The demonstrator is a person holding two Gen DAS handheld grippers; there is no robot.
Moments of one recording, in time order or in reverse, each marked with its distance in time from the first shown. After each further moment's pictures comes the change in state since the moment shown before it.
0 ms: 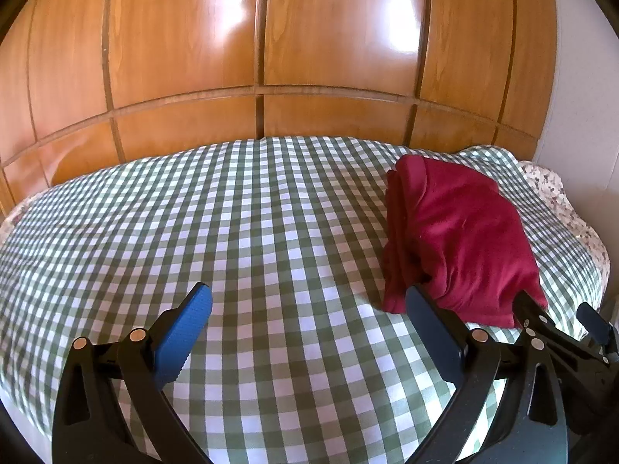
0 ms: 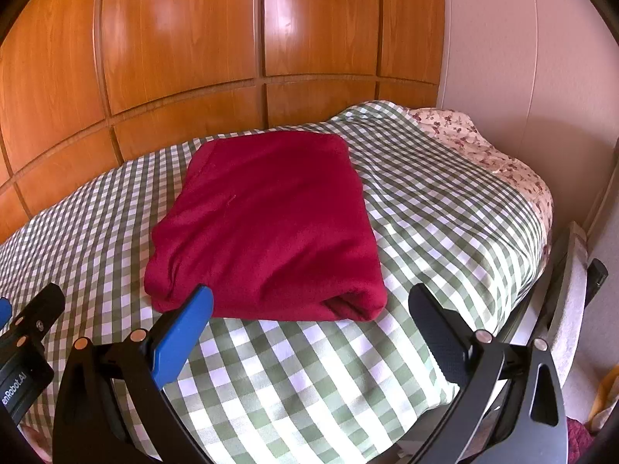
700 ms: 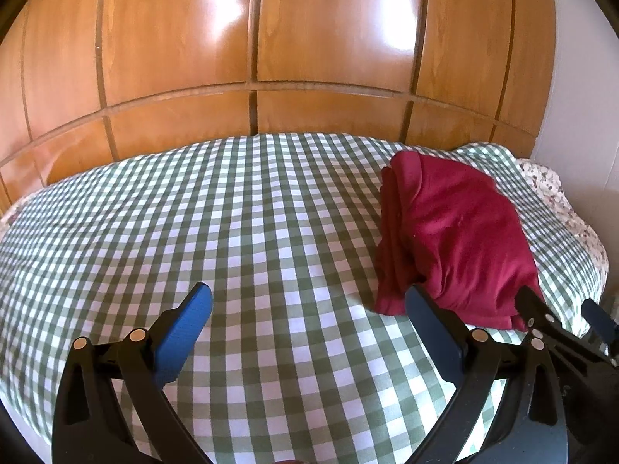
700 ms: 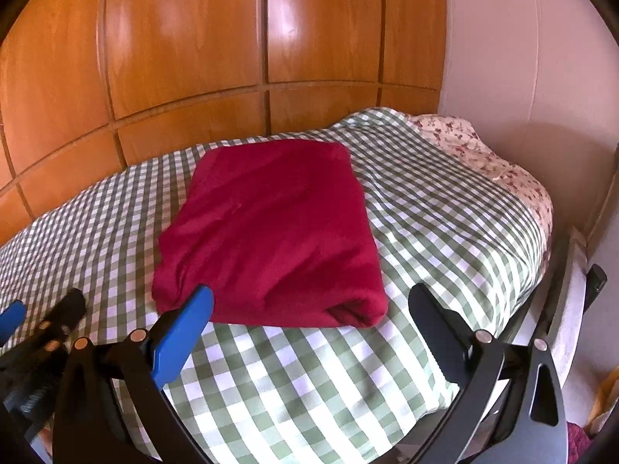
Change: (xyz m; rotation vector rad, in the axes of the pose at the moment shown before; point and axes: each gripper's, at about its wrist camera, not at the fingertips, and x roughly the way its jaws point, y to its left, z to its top) left arm 0.005 -0.005 0.001 -0.005 0.003 -0.012; right arm -0.004 0.001 0.004 -0.008 -0.018 -0.001
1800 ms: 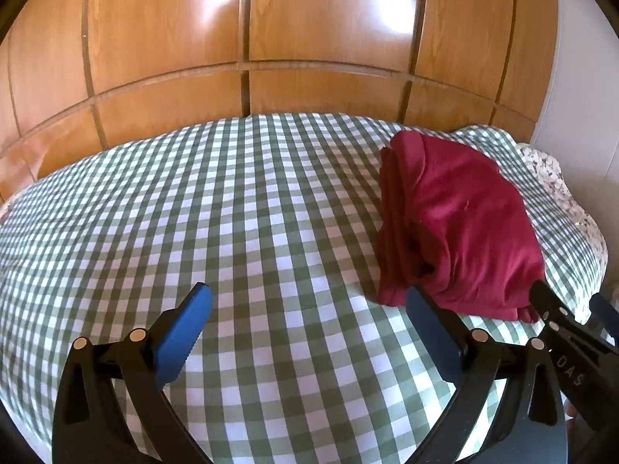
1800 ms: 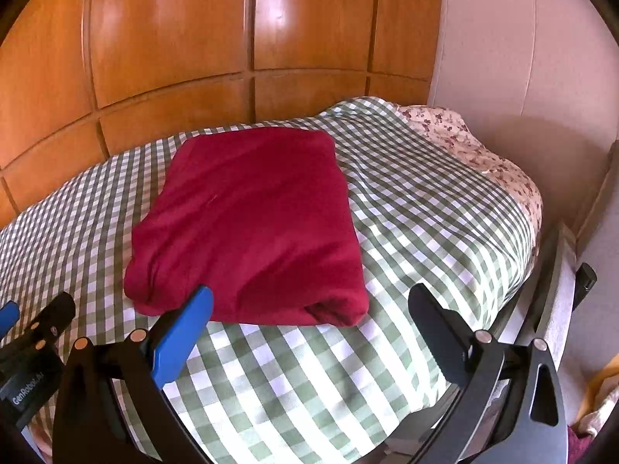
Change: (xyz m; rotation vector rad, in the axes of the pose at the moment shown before) left arm 0.020 0.002 0.003 0.017 0.073 -0.019; right arm 0.009 -0.007 0.003 -0.011 0.038 -0.050
